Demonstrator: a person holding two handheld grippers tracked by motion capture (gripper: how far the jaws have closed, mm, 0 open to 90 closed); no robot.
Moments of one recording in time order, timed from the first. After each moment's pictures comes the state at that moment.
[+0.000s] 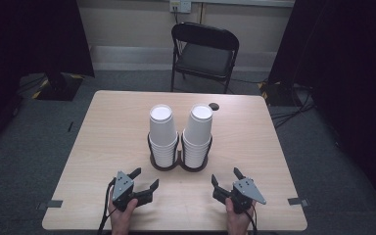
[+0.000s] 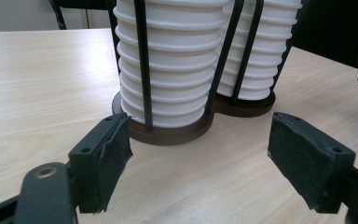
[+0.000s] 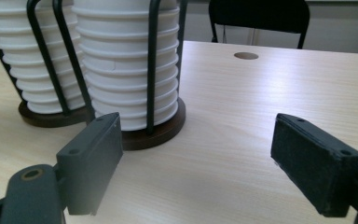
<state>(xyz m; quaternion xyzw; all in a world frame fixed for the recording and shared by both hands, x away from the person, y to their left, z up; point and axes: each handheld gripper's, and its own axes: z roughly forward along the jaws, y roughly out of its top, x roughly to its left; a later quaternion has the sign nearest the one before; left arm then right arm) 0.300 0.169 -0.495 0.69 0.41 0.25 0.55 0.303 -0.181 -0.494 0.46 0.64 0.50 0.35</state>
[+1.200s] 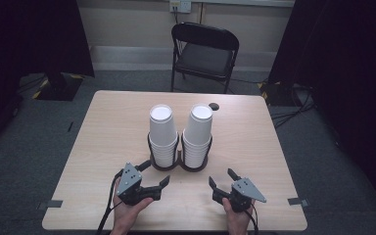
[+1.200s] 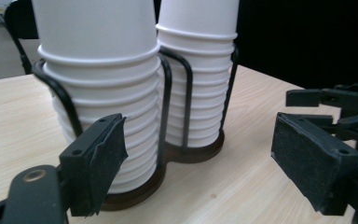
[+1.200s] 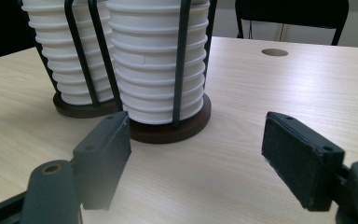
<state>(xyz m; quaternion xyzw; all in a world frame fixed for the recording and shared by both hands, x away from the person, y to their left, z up) 0.300 0.144 -0.440 0.71 0.34 0.23 0.57 0.302 -0.181 -0.494 0.43 0.67 0.52 0.31</state>
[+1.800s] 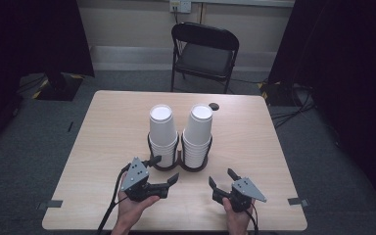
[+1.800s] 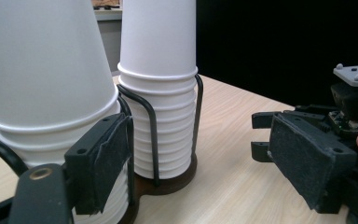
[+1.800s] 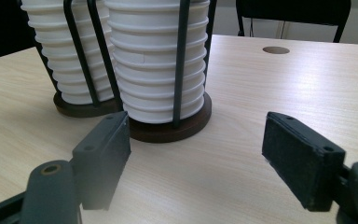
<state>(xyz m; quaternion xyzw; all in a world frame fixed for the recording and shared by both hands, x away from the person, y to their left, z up) 0.300 0.126 -0.412 0.72 0.30 0.22 0.59 0.303 -0.181 -0.494 0.44 0.67 0.52 0.31</state>
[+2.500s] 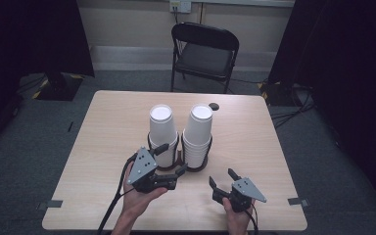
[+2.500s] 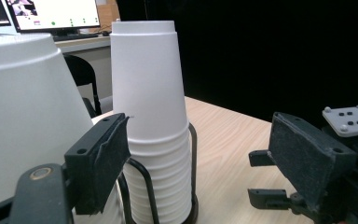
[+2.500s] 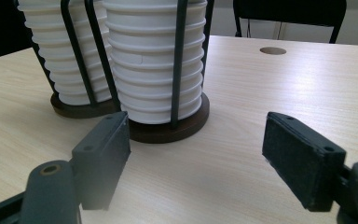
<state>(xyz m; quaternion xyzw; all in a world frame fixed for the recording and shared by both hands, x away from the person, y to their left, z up) 0.307 0.107 -0.370 0.71 0.26 0.25 0.60 0.302 -0.181 -0.494 0.44 0.66 0.52 0.31</state>
